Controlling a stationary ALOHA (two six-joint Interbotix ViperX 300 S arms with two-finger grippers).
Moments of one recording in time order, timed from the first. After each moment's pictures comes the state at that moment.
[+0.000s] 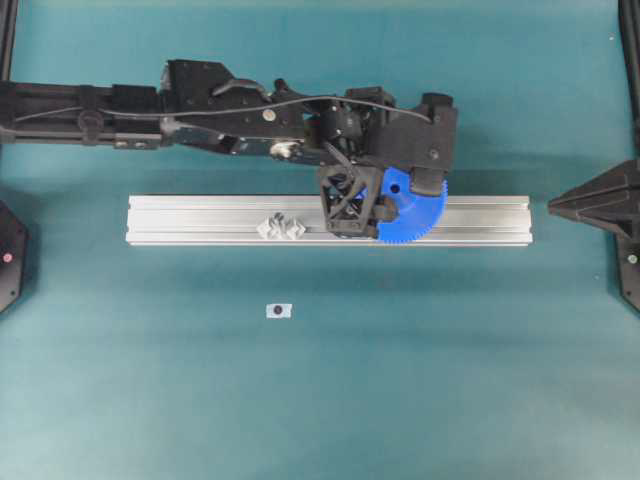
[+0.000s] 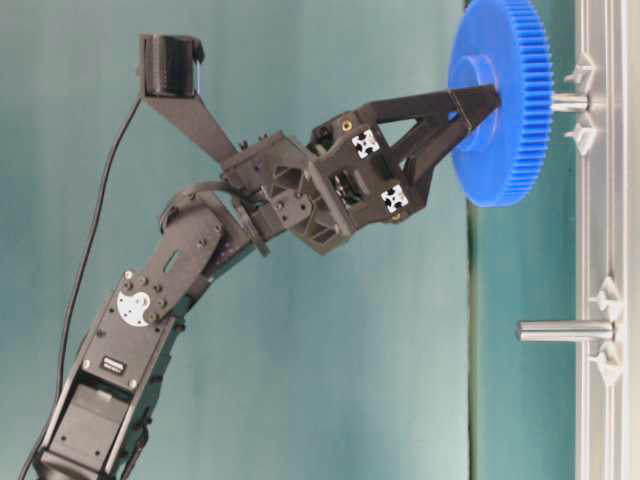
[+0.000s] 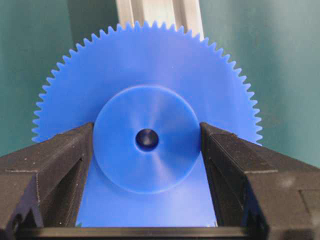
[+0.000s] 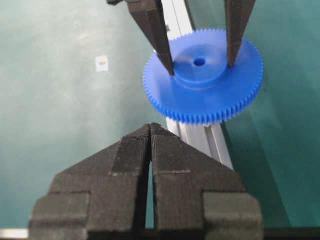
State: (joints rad) left arm 0.15 0.35 -0.01 0.02 0.46 0.30; right arm -0.07 -1.19 1.24 0.04 0.33 0.13
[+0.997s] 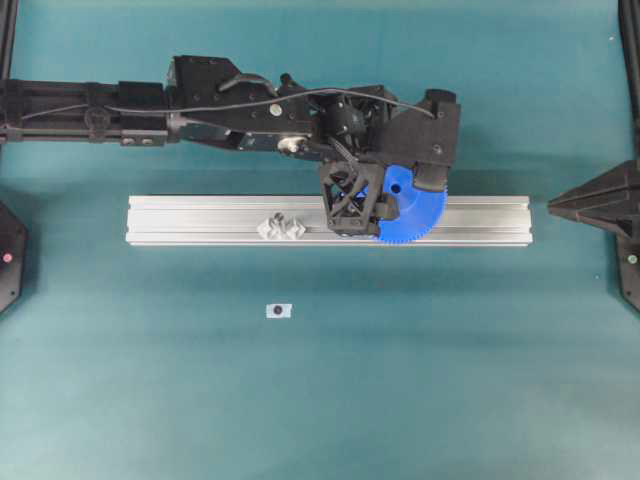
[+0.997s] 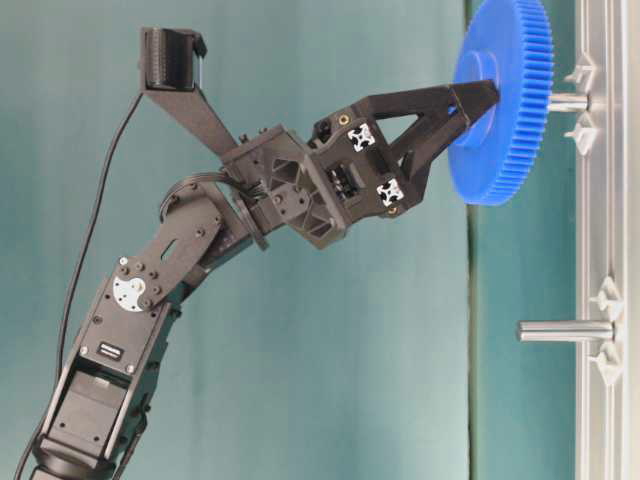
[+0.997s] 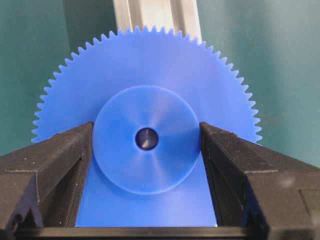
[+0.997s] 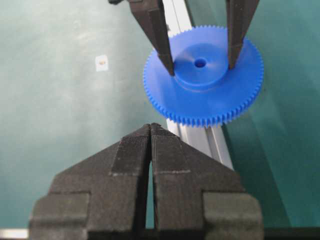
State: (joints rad) left arm 0.15 0.36 -0.03 0.02 0.55 0.27; right arm -0.07 -1.20 1.24 0.04 0.33 0.13
